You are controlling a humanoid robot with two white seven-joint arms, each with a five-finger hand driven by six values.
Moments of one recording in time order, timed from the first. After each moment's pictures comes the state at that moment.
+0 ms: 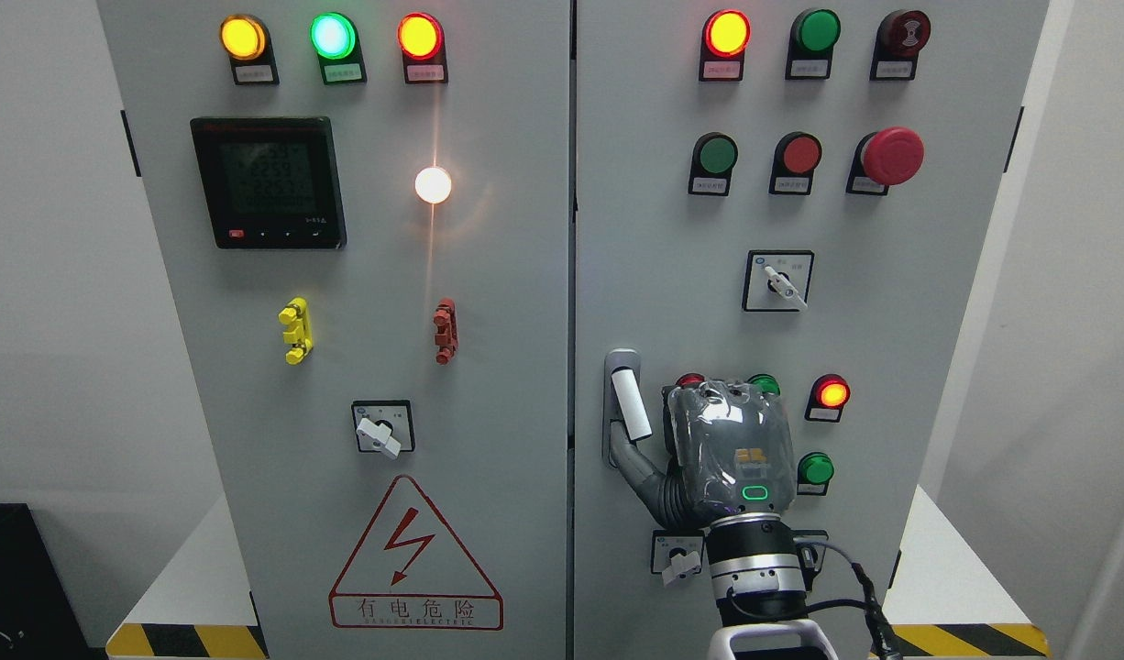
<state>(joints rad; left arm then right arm) 0.00 -0.10 -0.10 -0.07 0.07 -0.06 0.01 -0.51 0.13 0.26 -1.75 1.47 0.23 0.00</state>
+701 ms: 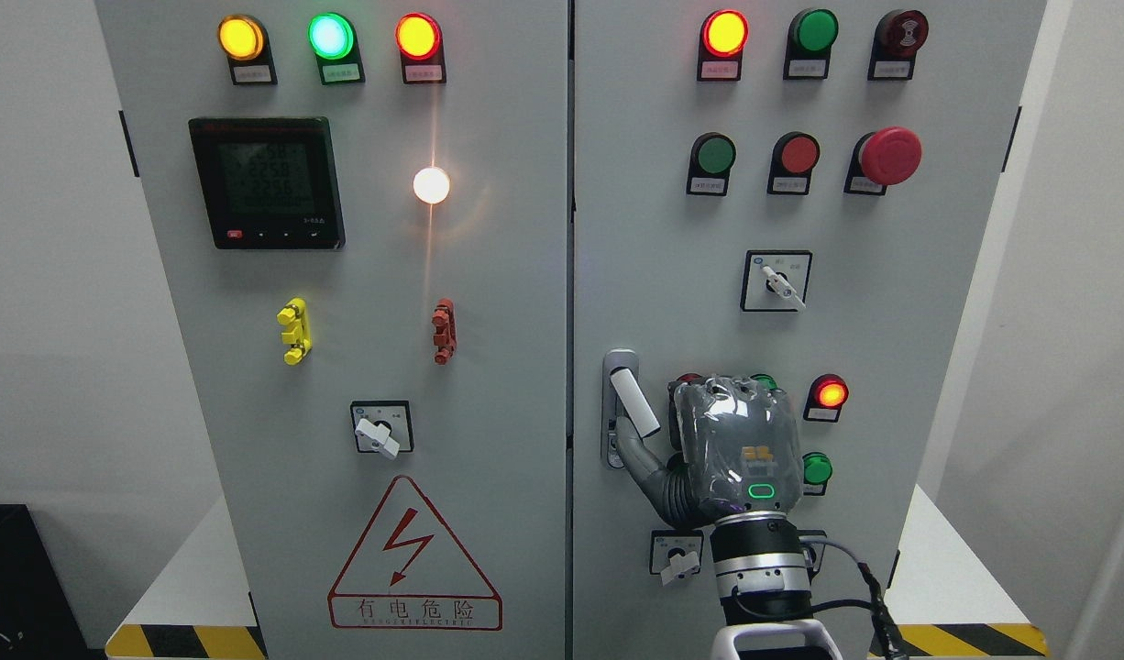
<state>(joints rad) 0.00 -0.10 -0.10 -0.07 0.07 -0.06 0.01 -0.51 0.13 0.26 -1.76 1.47 0.24 -0.01</state>
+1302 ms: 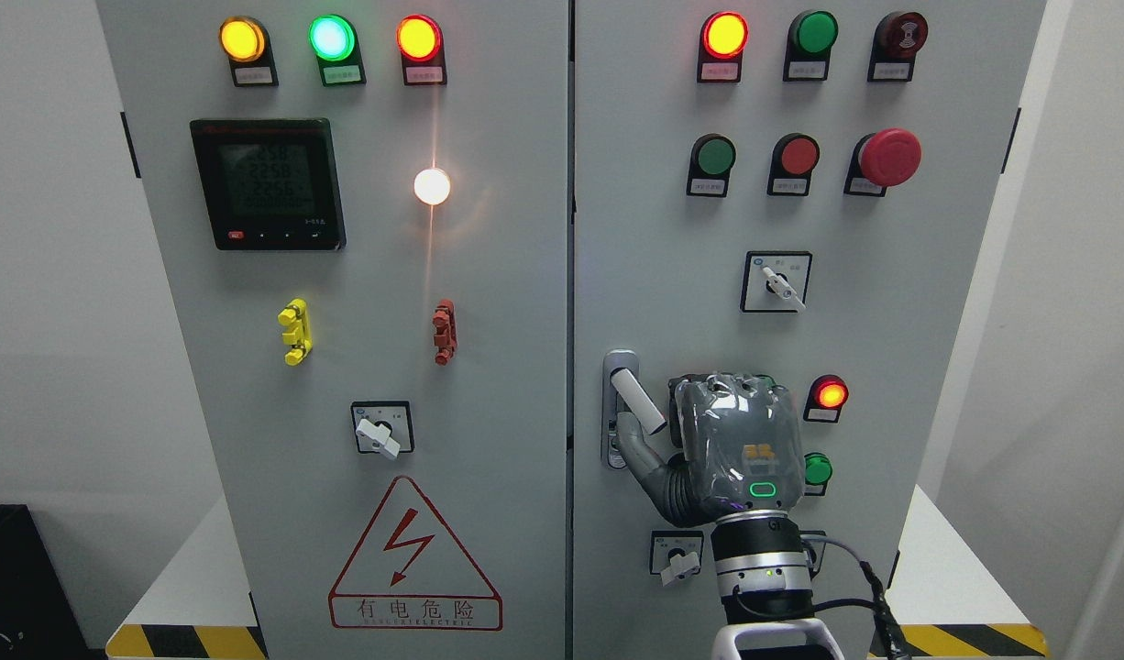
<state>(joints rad) 0.00 -0.10 -0.10 -0.07 0.07 -0.06 0.01 -0.51 0.13 0.26 -1.76 1.48 0.23 -0.01</state>
